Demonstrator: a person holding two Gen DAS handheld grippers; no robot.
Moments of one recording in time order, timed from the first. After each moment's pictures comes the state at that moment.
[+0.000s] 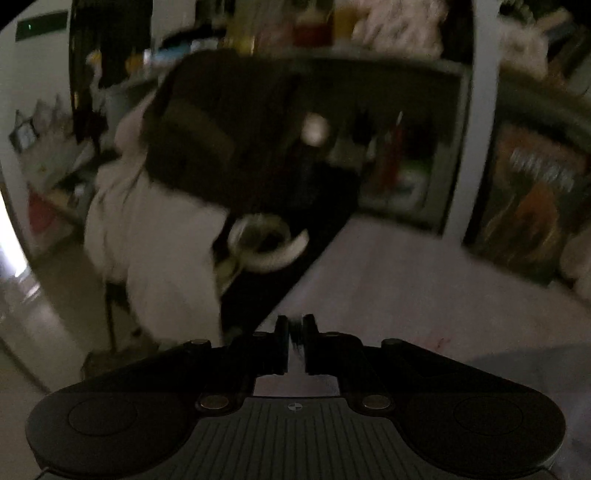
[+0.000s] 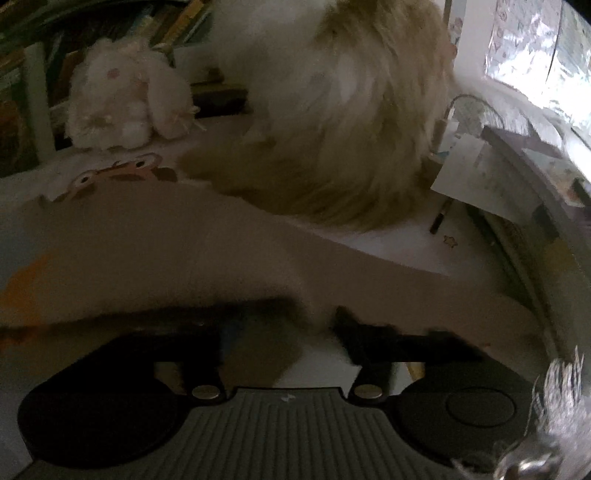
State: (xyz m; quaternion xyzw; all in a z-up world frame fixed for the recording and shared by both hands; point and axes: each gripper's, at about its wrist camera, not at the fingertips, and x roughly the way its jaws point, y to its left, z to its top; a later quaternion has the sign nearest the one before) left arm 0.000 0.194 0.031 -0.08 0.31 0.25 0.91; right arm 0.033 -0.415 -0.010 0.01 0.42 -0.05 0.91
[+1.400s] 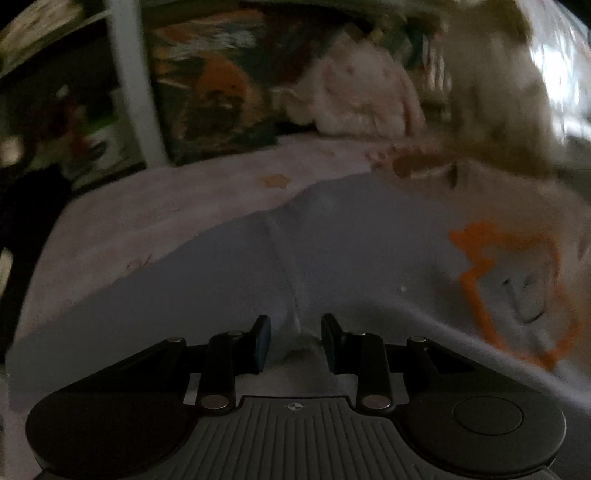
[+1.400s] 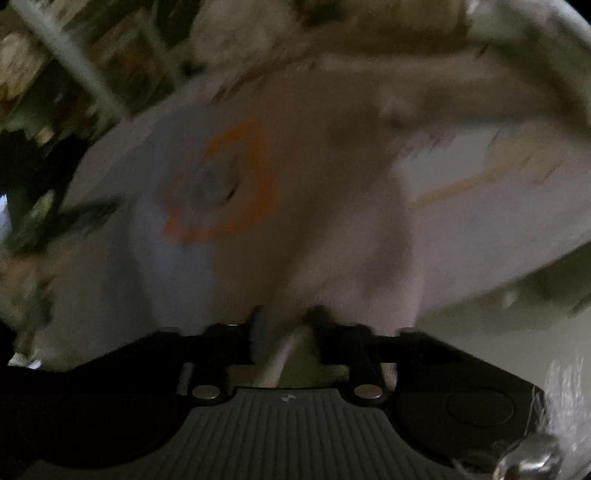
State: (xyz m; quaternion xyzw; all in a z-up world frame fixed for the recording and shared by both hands) left arm 0.014 0.044 -0.015 0.05 0.40 -0.13 0.91; right arm -0.147 -0.325 0.036 0.15 0.49 0.03 0.86
